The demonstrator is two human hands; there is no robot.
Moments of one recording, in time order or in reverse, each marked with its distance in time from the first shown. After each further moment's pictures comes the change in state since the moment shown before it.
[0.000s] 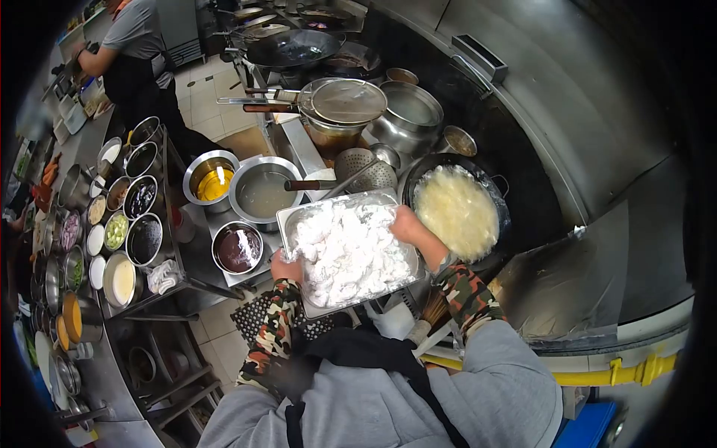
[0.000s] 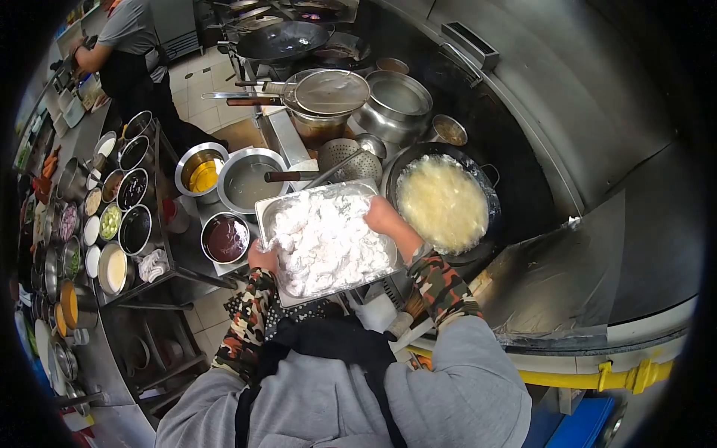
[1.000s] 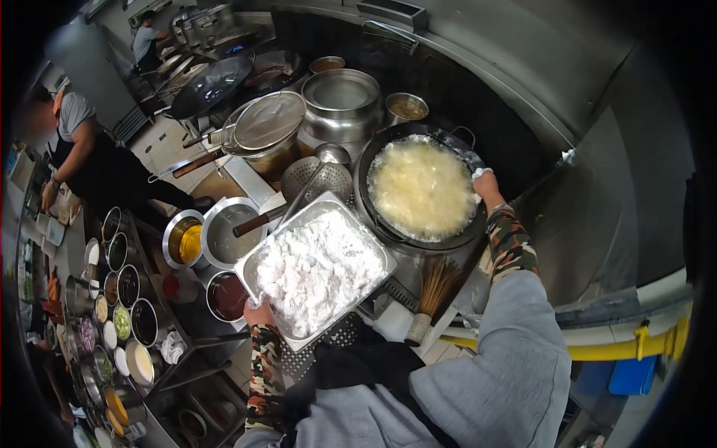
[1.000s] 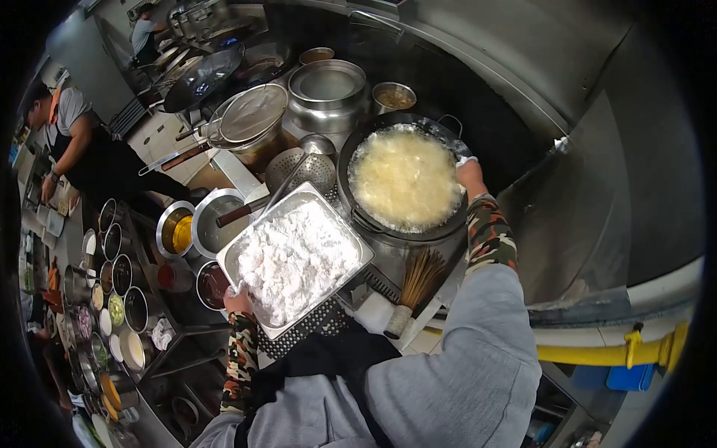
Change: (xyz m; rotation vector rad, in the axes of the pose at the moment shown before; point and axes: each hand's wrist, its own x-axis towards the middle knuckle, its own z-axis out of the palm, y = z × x) left_hand 0.005 -0.003 -0.005 0.024 -0.063 -0.126; right_hand -0.115 0.288 -0.196 -0.378 0.697 0.806
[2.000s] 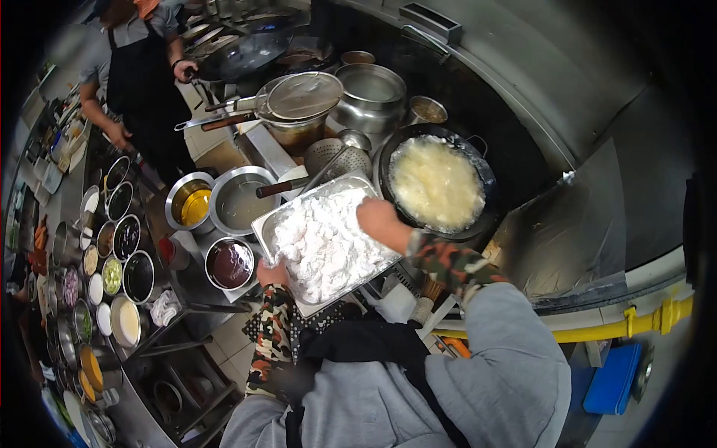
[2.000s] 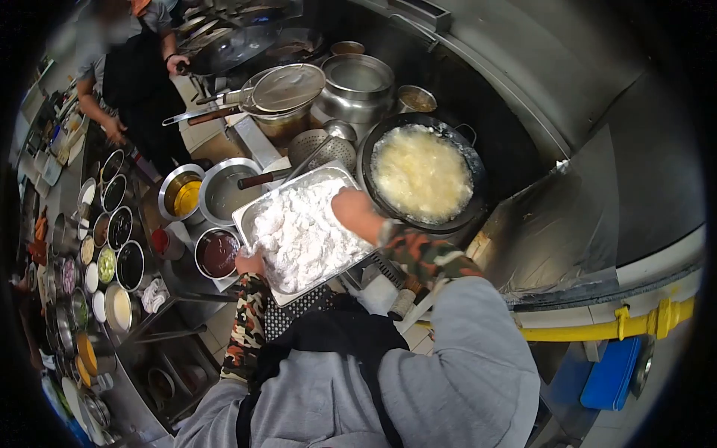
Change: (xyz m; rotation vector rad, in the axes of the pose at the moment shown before) left_hand -0.004 0.014 0.003 0.041 0.048 0.027; right_hand -0.269 -0.284 0.024 -0.303 -0.237 -1.027
